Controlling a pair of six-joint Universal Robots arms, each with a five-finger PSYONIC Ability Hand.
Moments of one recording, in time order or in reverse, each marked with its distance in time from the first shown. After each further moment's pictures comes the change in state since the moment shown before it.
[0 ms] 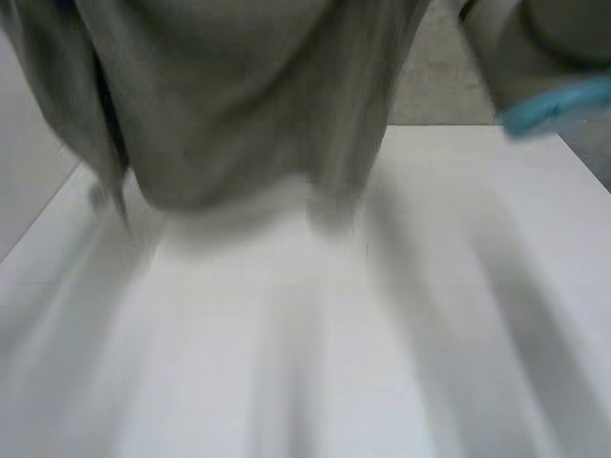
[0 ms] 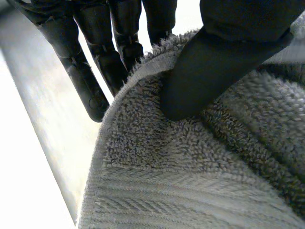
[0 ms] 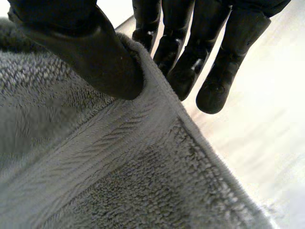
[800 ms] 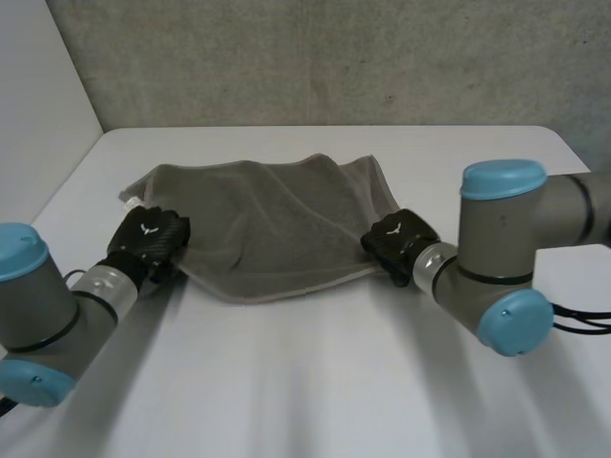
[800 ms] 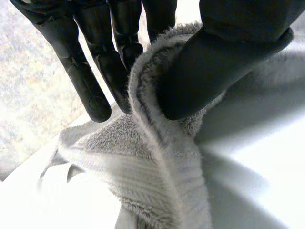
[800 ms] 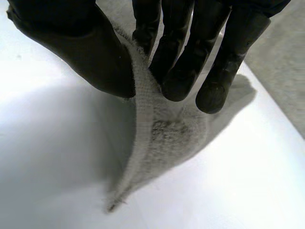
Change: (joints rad) left arm 0.037 -0.291 -0.749 0.145 0.187 0.218; right arm -0.046 0.033 0.911 0.103 0.002 -0.296; left_hand 0.000 0.000 0.000 0.000 0.005; right_hand 0.000 0.000 0.010 0.000 0.004
